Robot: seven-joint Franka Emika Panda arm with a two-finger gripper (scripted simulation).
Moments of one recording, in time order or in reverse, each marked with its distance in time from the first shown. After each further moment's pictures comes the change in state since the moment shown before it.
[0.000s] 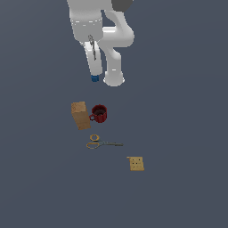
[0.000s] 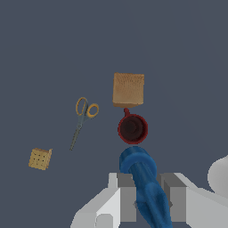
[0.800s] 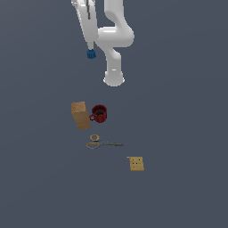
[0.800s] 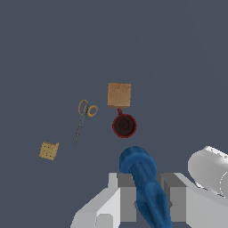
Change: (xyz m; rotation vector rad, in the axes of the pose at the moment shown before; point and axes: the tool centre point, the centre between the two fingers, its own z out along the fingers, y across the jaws) arm 0.000 0.018 -0.087 0.000 -0.002 -0.002
